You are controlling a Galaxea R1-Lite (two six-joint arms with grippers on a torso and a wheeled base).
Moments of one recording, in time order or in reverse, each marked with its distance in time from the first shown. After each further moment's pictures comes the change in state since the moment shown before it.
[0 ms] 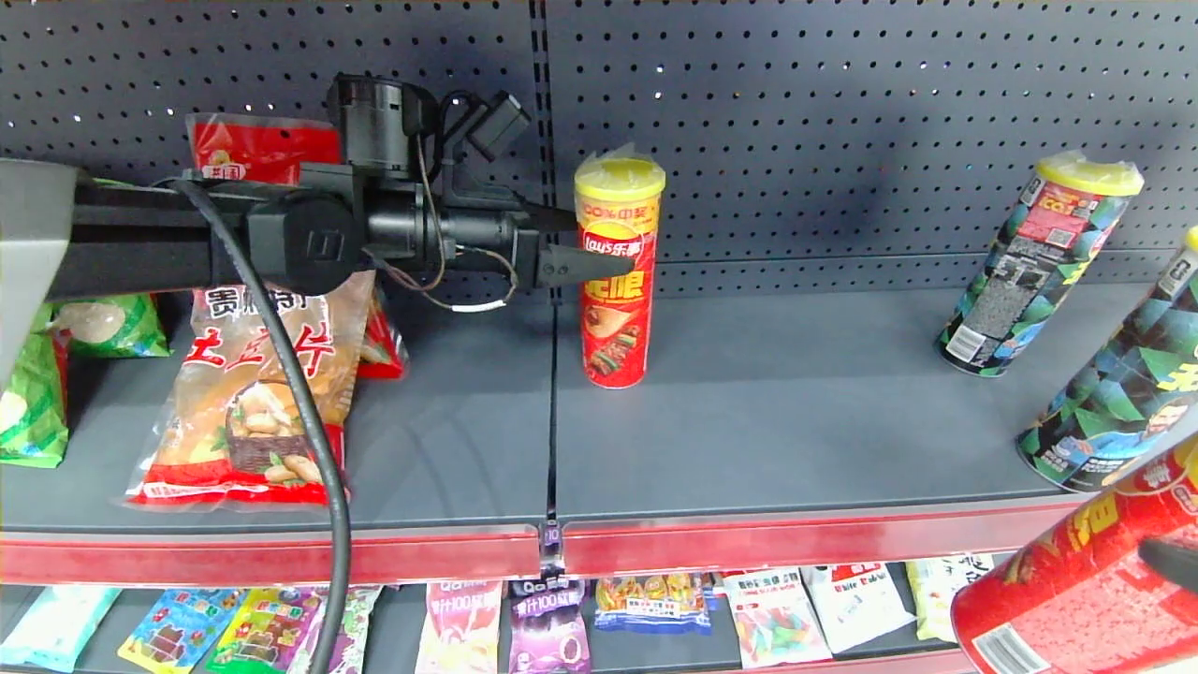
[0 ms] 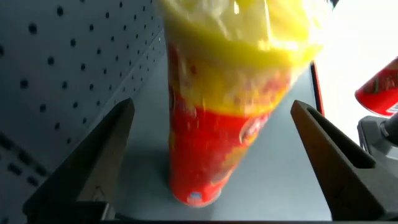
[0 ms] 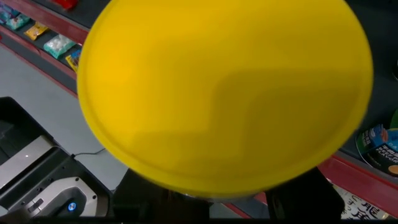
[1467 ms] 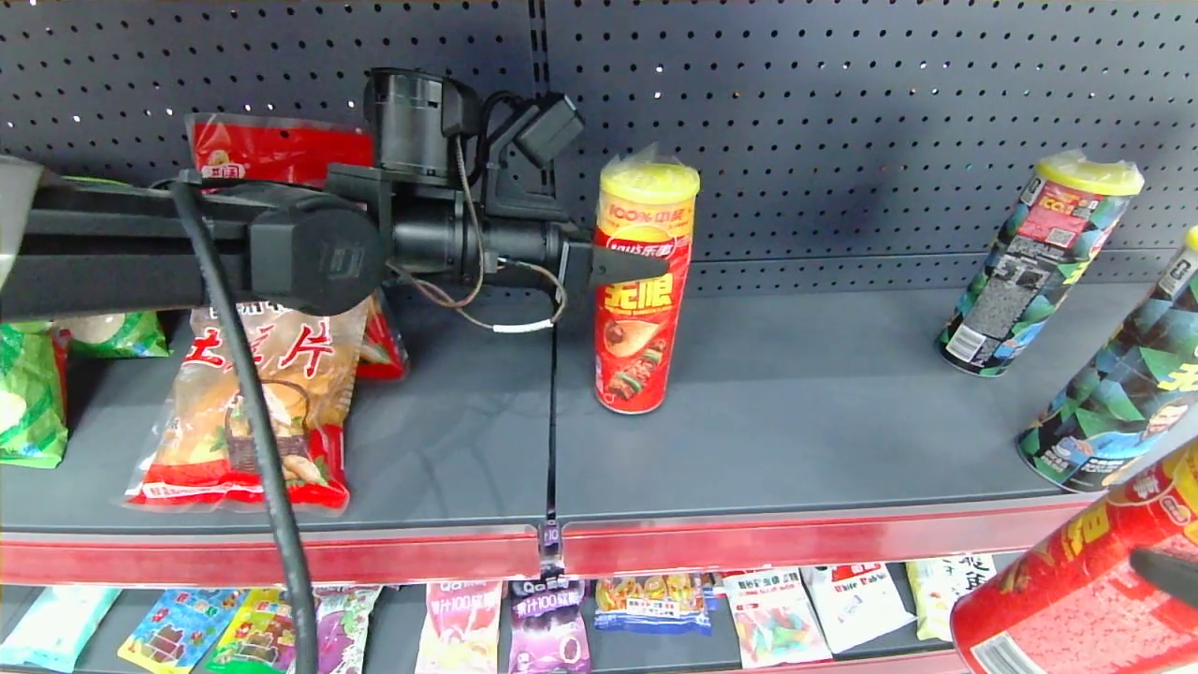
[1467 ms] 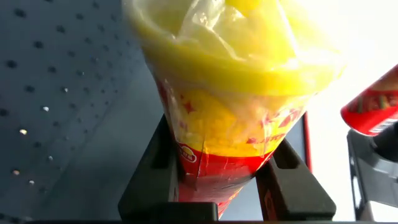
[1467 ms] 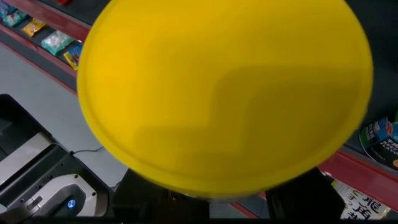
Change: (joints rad) left arm -0.120 -0.071 0.092 -0.003 0.131 -0.054; right arm -0.006 -0.001 0.020 -0.001 0.000 0.000
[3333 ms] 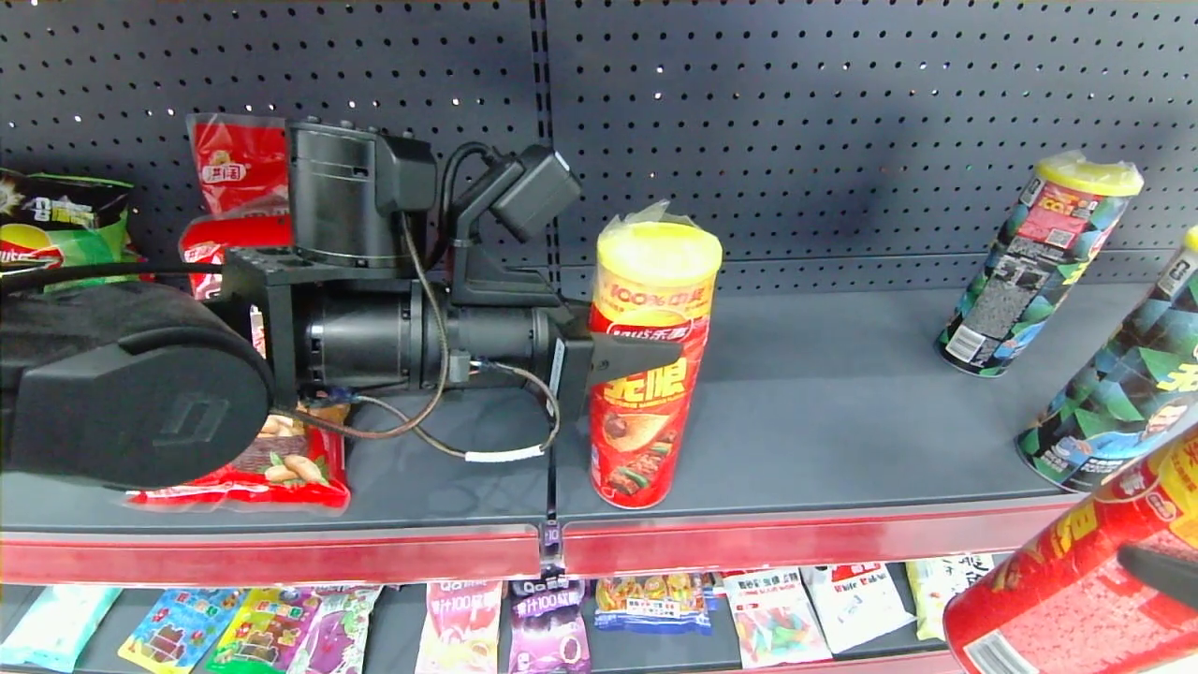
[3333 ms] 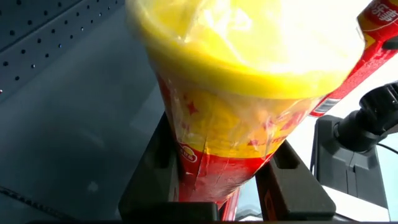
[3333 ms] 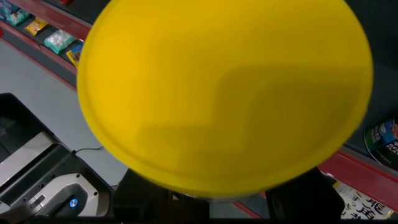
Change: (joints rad) left arm -0.143 -0.262 0.470 -0.214 0.191 -0.089; right arm 0.001 0.017 0.000 -0.009 0.008 0.003
